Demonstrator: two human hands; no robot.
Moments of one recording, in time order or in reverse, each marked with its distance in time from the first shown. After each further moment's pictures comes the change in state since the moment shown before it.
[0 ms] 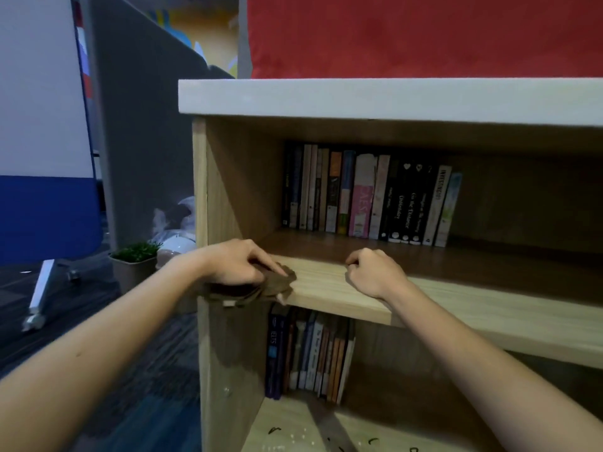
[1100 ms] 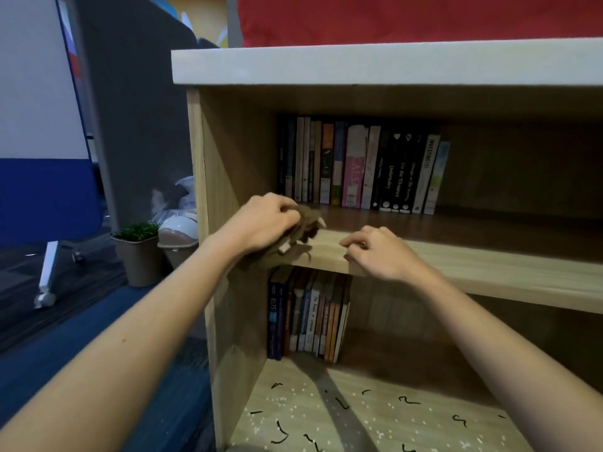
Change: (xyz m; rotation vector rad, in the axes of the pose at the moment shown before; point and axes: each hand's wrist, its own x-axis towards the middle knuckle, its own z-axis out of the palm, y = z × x) left_hand -0.015 0.055 0.028 -0.210 0.441 0.095; right_hand -0.059 0.017 -0.014 0.008 -0.014 -0.202
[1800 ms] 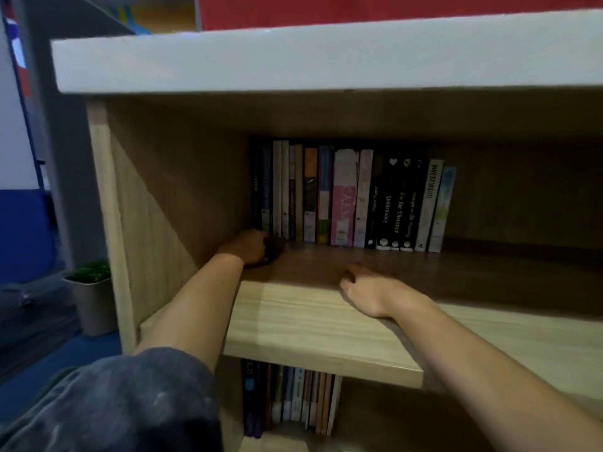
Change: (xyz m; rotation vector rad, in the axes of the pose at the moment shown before) left_hand 0.195 -0.096 0.052 0.354 -0.203 -0.193; right_hand 0.108 0.052 0.025 -0.047 -0.254 0.265
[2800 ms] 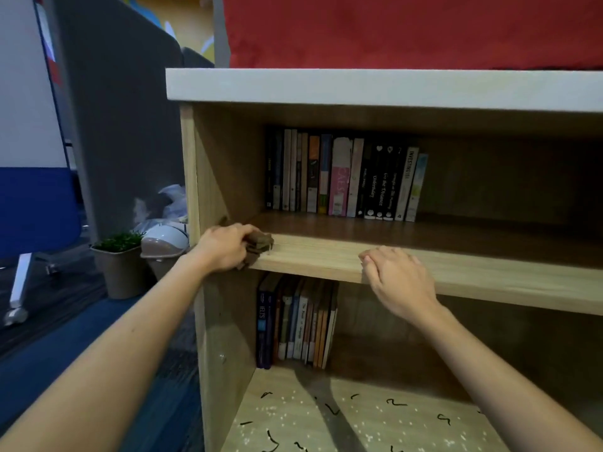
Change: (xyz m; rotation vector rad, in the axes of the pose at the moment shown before) left_hand -0.202 -0.010 -0.020 0.009 0.149 0.120; right_hand -0.153 0.006 0.022 -0.159 0.567 -0.162
